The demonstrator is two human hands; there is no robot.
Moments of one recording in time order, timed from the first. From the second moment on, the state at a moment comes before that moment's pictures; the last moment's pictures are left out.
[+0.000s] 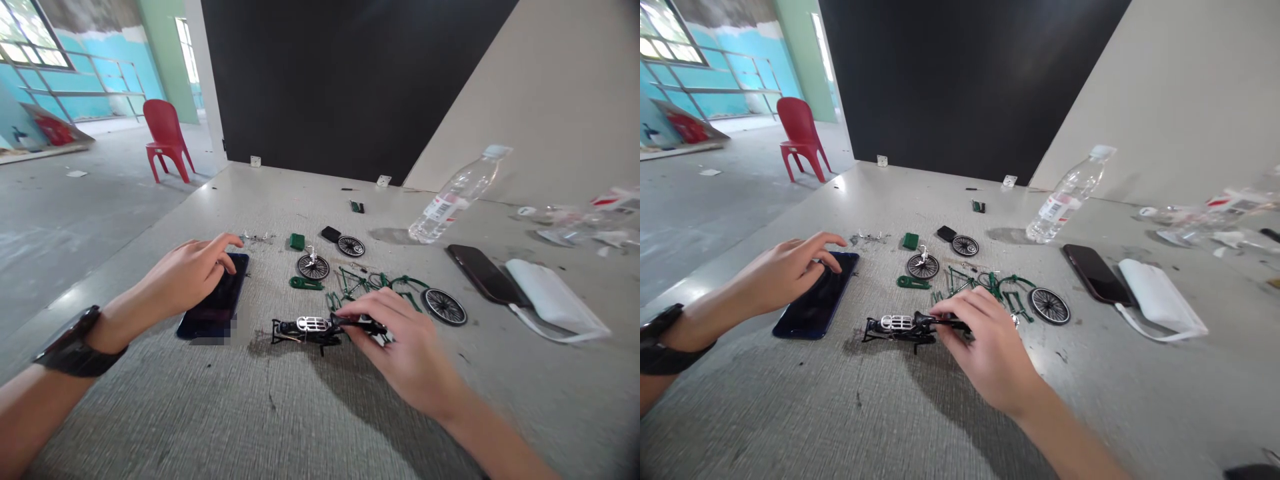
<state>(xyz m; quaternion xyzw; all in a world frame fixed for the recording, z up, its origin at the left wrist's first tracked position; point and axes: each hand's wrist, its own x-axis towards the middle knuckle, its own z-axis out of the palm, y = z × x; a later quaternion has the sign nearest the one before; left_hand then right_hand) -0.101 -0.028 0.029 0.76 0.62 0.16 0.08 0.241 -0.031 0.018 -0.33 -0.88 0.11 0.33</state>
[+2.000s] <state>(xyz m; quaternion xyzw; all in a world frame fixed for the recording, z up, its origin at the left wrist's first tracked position) -0.018 -0.078 0.001 0.80 0.50 0.26 0.19 0.292 -0.011 0.057 -0.49 -0.81 0.09 0.32</state>
